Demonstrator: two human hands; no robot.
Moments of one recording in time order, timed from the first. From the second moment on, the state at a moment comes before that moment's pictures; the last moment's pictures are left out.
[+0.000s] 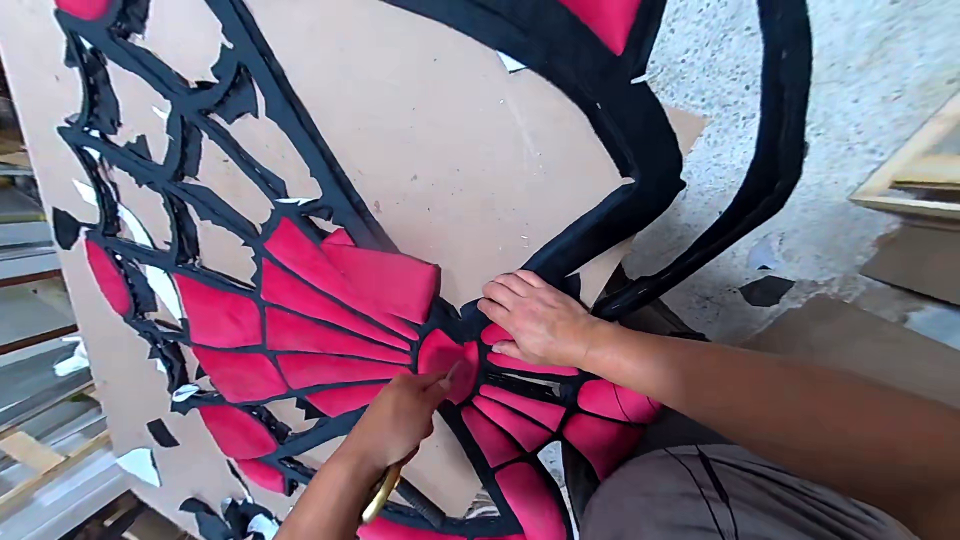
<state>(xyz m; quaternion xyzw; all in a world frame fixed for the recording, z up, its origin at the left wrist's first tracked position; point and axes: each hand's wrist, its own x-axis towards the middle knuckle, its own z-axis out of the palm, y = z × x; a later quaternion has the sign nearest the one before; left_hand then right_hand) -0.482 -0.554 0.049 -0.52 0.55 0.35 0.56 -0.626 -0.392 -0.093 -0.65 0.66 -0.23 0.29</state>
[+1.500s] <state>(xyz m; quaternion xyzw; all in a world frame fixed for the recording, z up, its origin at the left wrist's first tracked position) -0.449 -0.515 0.027 -0.62 0.54 0.43 0.37 -0.623 -0.393 -0.093 -0.66 0.66 -0.22 0.29</state>
